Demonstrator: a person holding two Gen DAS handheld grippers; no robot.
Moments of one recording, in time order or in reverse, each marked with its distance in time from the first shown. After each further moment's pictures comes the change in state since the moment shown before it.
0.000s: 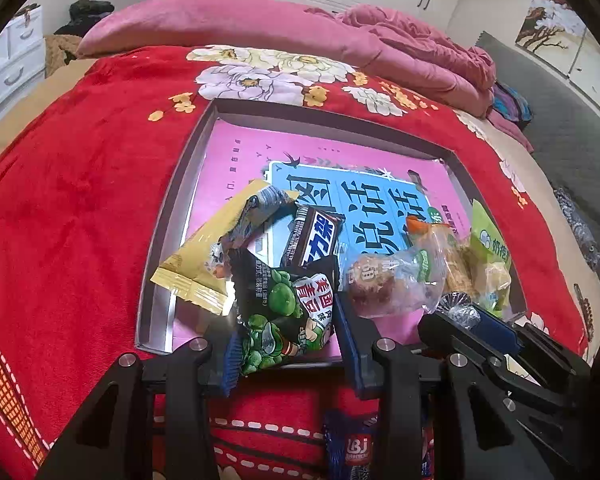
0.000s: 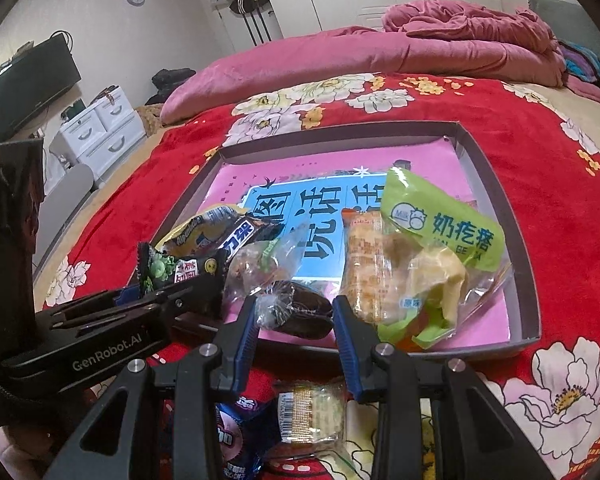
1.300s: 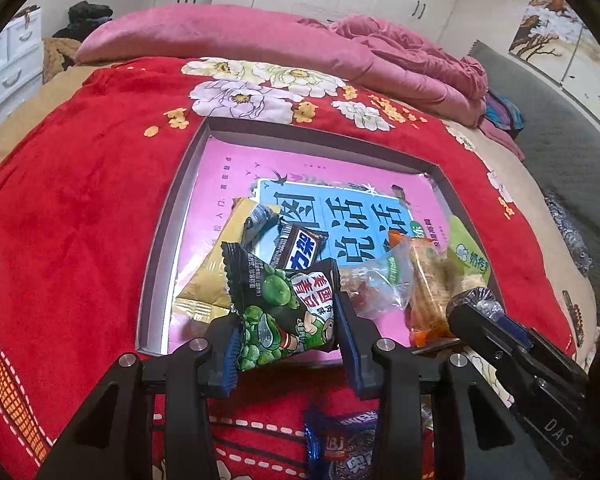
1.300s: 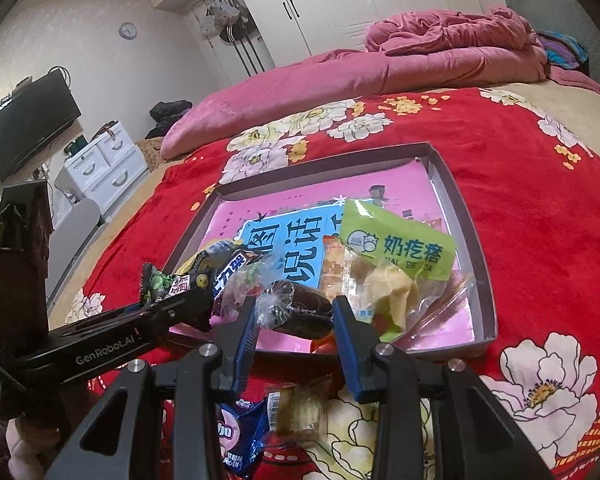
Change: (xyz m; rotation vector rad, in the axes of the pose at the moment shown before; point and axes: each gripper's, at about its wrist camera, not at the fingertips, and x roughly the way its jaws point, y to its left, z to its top) left arm -0.014 -0.005 0.004 -0.005 -0.030 -0.029; right arm -0.032 -0.020 0.003 0.077 -0.092 0.028
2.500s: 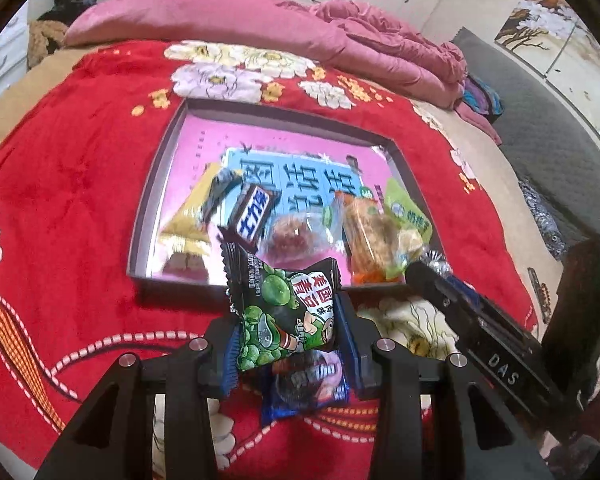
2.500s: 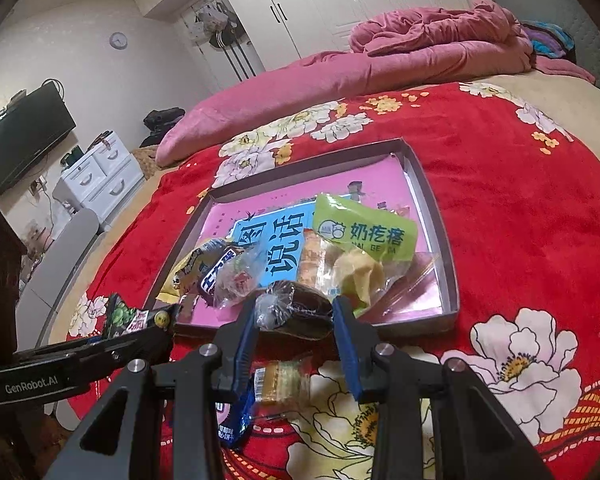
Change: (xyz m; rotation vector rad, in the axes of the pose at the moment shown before) left arm -0.045 -0.020 -0.016 -0.002 0.089 -0.082; right arm -0.025 -0.017 -0.007 0.044 -0.008 -0.001
